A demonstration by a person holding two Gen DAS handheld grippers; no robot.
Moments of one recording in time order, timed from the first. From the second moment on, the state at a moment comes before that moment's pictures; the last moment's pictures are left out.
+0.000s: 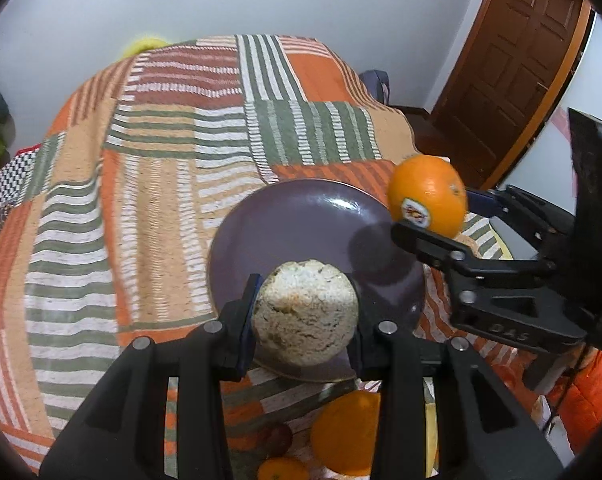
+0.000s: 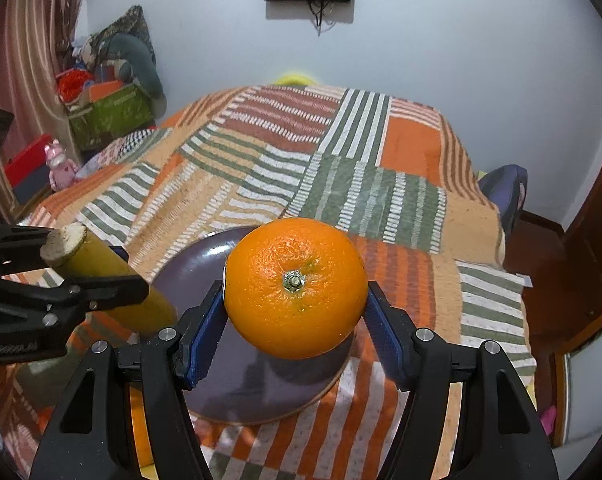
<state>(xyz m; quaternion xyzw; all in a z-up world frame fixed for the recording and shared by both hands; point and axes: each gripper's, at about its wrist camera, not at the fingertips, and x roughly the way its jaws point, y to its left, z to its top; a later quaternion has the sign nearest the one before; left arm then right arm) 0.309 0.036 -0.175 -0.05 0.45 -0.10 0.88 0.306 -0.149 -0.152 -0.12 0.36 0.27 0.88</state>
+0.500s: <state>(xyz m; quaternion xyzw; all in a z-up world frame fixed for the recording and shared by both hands) 0.358 0.043 -0.198 -0.06 0.47 -0.09 0.88 0.346 -0.142 -0.190 -0.13 0.42 0.28 0.85</state>
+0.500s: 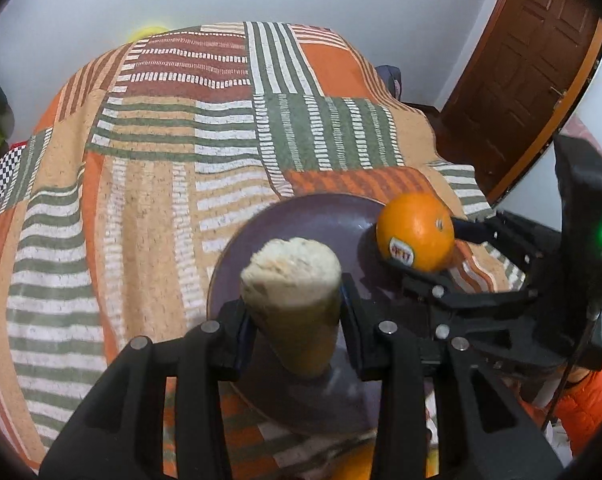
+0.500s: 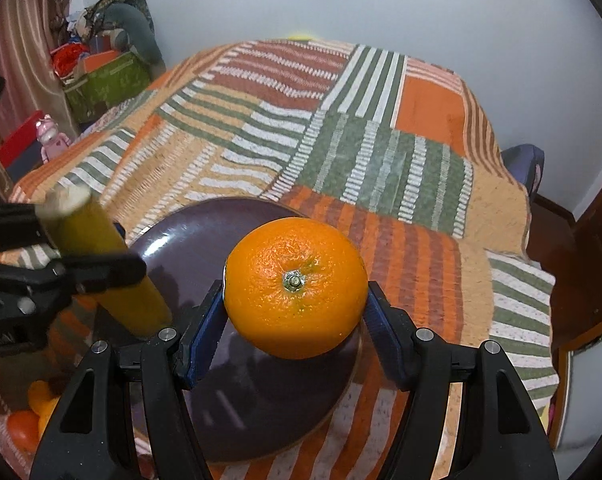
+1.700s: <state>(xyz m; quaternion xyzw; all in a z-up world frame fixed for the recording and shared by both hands) 0.326 0.045 -0.166 -0.03 0.45 -0.05 0.89 0.306 -0.148 -0.148 -0.15 0.37 0.27 0.88</state>
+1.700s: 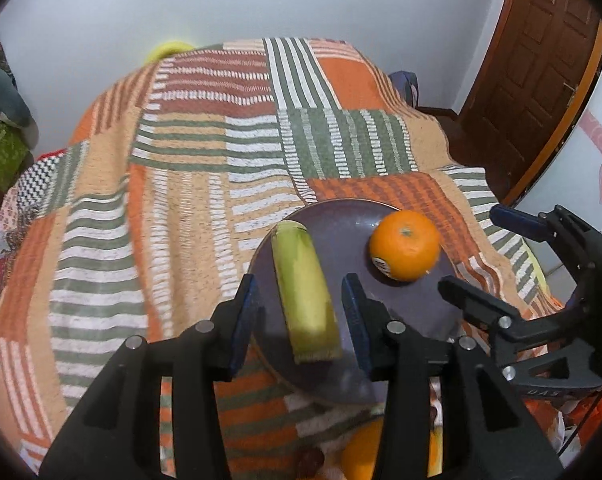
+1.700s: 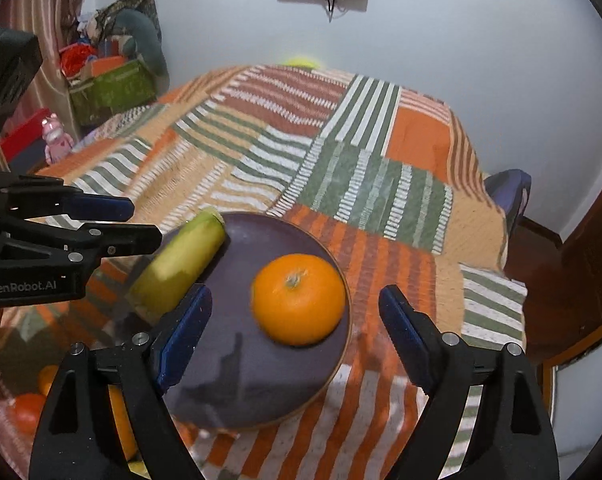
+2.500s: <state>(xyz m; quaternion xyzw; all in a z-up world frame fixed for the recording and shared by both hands) 0.187 0.078 -0.153 -0.01 0.43 -0.02 0.90 0.210 -0.116 -0.165 -0.13 0.39 0.31 0.86</state>
